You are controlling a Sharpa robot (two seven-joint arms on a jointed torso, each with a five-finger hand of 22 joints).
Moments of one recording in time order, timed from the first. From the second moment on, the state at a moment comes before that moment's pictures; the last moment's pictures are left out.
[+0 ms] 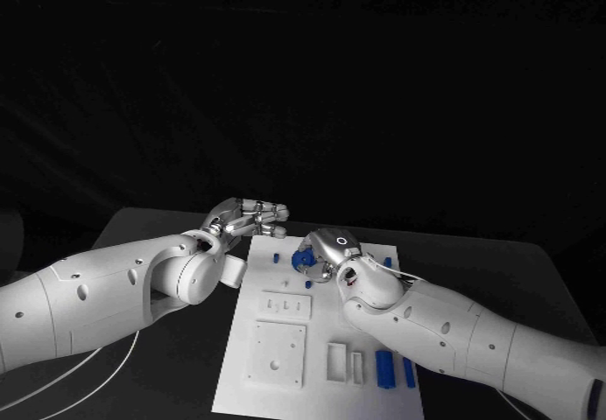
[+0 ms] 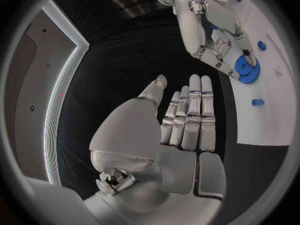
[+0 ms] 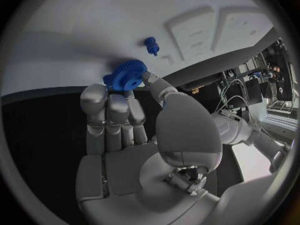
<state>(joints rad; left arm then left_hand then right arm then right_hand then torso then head) 1.38 -0.74 -0.15 1.39 -0.08 -0.32 0.32 1.35 0.01 0.08 -0.06 0.17 0.97 0.16 0.06 0.07 1.12 0.12 0.06 0.06 1.26 0.07 0.21 0.08 0.08 1.02 0.05 0.40 0.13 1.07 -0.36 0.12 1.12 -1.91 -0.48 -0.33 1.20 -0.19 0.41 -0.08 0.22 1.08 0.09 0.07 0.07 1.37 -0.01 1.09 1.31 1.45 -0.08 1.07 0.97 0.08 1.47 -0.10 0.79 1.31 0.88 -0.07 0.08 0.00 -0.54</state>
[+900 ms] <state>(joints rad) 1.38 -0.73 -0.15 1.38 -0.08 -0.32 0.32 1.34 0.01 0.07 -0.06 0.17 0.95 0.16 0.06 0.07 1.11 0.13 0.06 0.06 1.26 0.07 0.21 0.08 0.08 1.02 0.05 0.40 0.13 1.06 -0.38 0.12 1.12 -1.83 -0.47 -0.32 1.06 -0.17 0.46 0.02 0.27 1.06 0.09 0.07 0.07 1.36 -0.01 1.10 1.31 1.45 -0.08 1.07 0.98 0.08 1.47 -0.10 0.80 1.31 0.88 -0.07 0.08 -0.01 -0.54</state>
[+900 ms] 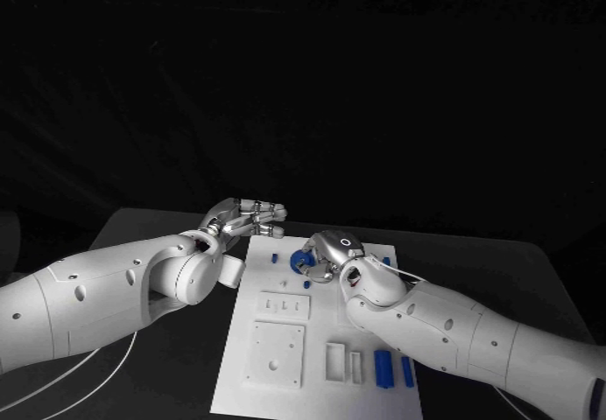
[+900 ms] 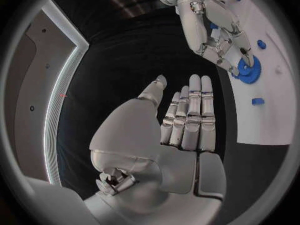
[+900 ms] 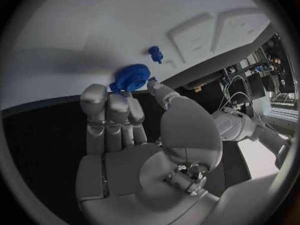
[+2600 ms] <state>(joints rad) 1.36 -0.77 -0.15 1.36 -0.08 -0.31 0.34 1.34 0.01 0.09 -0.06 0.17 0.96 0.15 0.06 0.07 1.17 0.11 0.06 0.06 1.26 0.07 0.21 0.08 0.08 1.02 0.05 0.40 0.12 1.03 -0.79 0.26 1.26 -1.43 -0.40 0.04 1.26 -0.12 0.16 -0.14 0.33 1.03 0.11 0.07 0.07 1.35 0.00 1.09 1.31 1.44 -0.07 1.05 0.98 0.08 1.46 -0.10 0.77 1.31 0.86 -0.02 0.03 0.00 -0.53</state>
